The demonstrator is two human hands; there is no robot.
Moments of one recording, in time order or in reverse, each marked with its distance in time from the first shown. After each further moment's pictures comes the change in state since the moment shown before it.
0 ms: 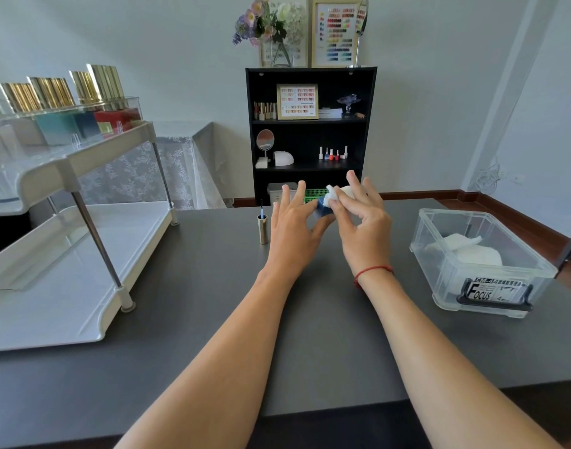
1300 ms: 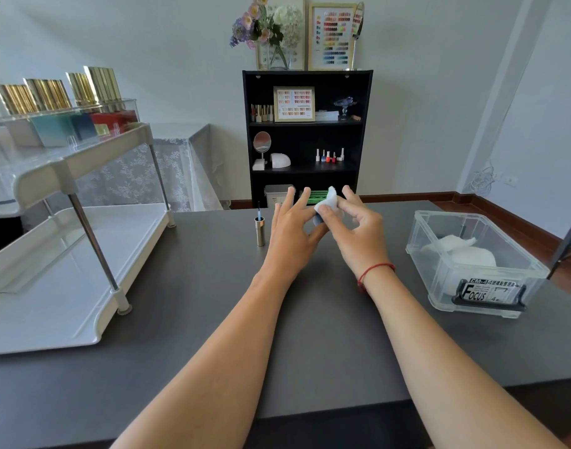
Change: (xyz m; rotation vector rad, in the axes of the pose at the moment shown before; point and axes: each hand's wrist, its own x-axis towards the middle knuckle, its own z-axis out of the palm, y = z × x) left_hand -0.004 -0.003 -0.001 -0.100 -0.031 0.040; right_hand -0.001 -0.003 -0.005 0.190 -0.150 0.278
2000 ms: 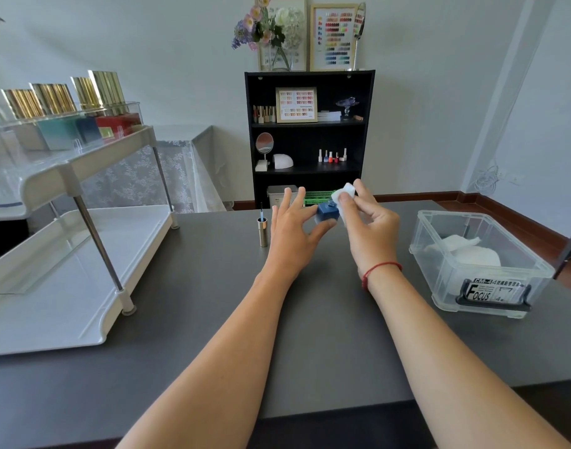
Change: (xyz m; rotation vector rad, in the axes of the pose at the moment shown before) left_hand 0.004 -0.002 -0.001 0.030 -0.002 -0.064; right_hand 0.003 -0.002 0.000 0.254 0.163 0.054
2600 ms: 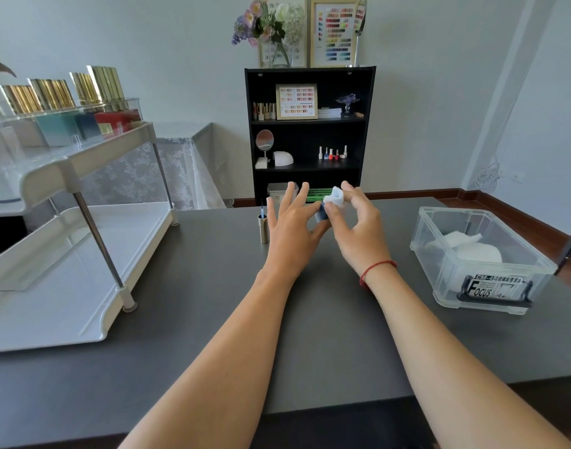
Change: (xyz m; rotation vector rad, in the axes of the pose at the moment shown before) left_hand -0.005 0.000 0.001 0.146 0.060 0.071; right_hand -0.006 -0.003 0.001 -0.349 -0.187 -0.131
